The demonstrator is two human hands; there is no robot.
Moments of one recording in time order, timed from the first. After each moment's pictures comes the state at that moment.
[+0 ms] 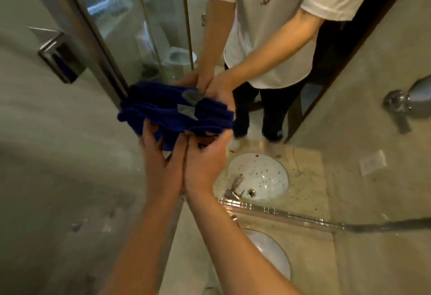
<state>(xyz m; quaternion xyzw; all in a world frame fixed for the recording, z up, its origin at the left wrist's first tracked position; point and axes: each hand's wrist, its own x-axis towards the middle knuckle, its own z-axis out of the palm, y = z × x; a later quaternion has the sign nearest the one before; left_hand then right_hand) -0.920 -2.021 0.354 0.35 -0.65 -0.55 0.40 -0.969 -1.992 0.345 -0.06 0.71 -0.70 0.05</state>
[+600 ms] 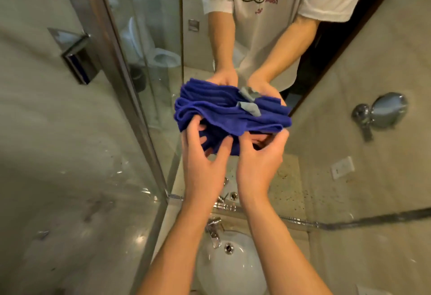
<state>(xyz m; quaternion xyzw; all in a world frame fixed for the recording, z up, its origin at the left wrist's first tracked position) -0.949 -1.977 0.378 0.30 -0.63 -0.59 0.40 -1.006 -1.928 0.393 -0.05 0.74 -0.67 -0.07</state>
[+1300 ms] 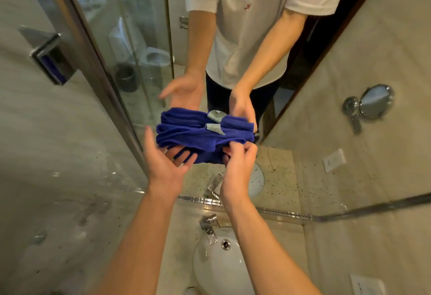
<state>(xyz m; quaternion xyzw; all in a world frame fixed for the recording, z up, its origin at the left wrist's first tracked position) -0.944 -2.013 0.361 0.43 -0.20 -0.84 0.26 -1.005 -1.917 0.356 0.07 0.64 -0.75 0.15</state>
